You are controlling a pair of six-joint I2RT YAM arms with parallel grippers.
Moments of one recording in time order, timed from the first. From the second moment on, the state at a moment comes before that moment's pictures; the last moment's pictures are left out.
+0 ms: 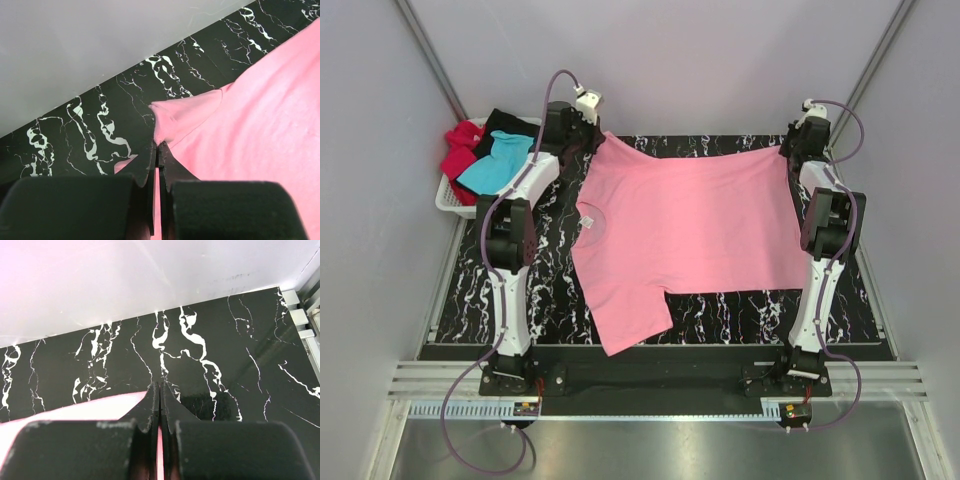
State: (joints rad) left arm -0.17 2.23 1.92 -0.08 0.40 0.12; right arm -0.17 2.42 1.94 0.13 -0.07 0.13
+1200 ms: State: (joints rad) left arm -0.13 1.96 1.60 -0.15 0.47 0.27; right arm -0.24 2.30 1.72 0.17 -0.17 0.10
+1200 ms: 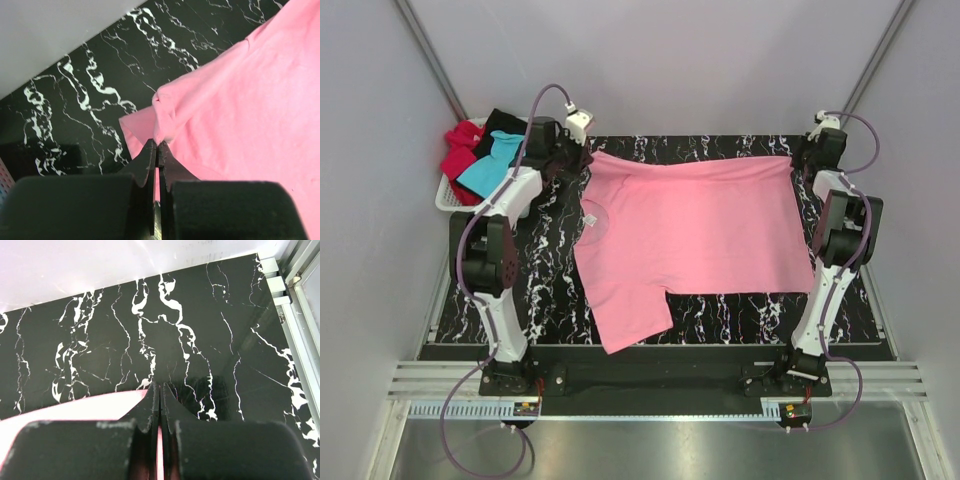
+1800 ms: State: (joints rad) left arm -0.15 1.74 1.32 -0.17 0.47 0.33; right arm -0.24 2.21 1.58 0.21 -0.17 0.05
